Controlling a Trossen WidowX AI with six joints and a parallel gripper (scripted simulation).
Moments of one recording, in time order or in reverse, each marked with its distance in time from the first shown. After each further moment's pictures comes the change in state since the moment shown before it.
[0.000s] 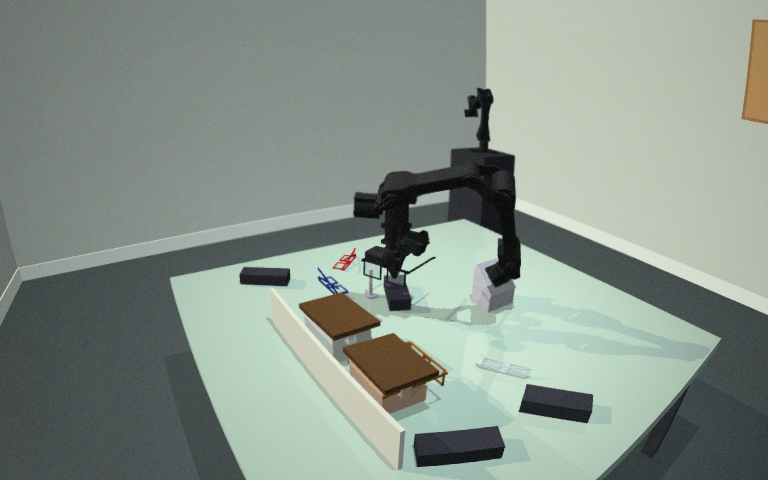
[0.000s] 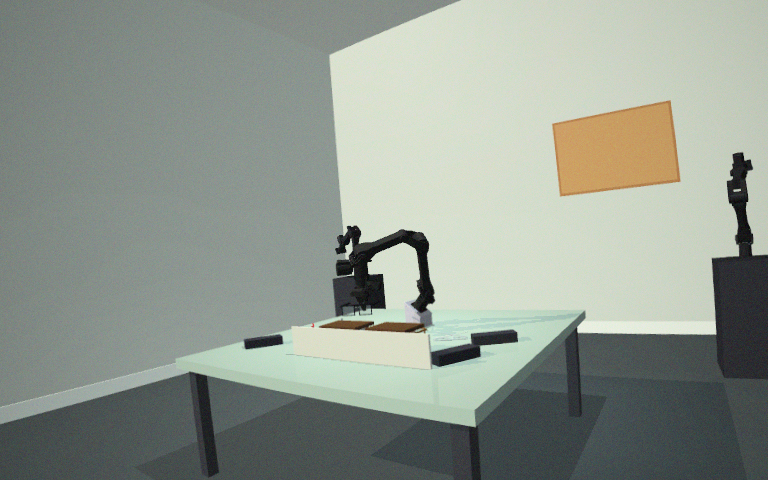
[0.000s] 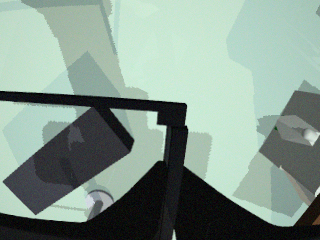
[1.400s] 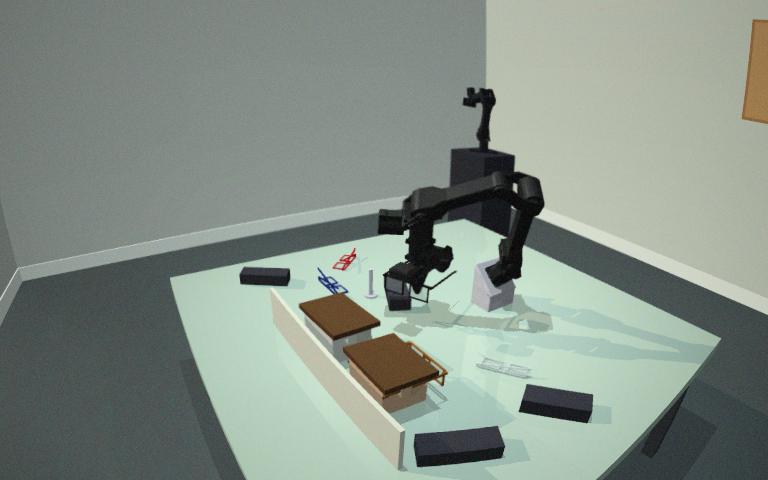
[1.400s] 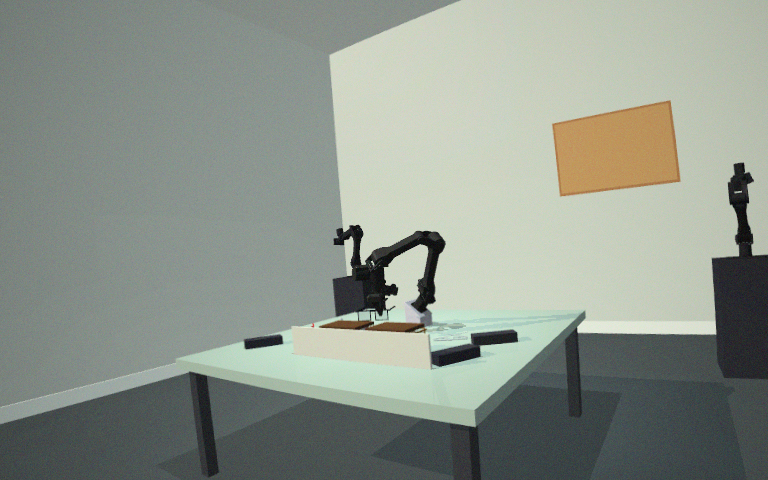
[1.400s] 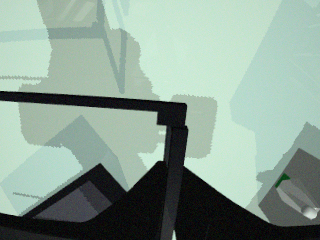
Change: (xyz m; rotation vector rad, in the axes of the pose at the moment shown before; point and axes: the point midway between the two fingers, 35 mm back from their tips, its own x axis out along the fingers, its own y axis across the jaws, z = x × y) arm 0.027 0.004 0.067 0.001 -0.001 -0.001
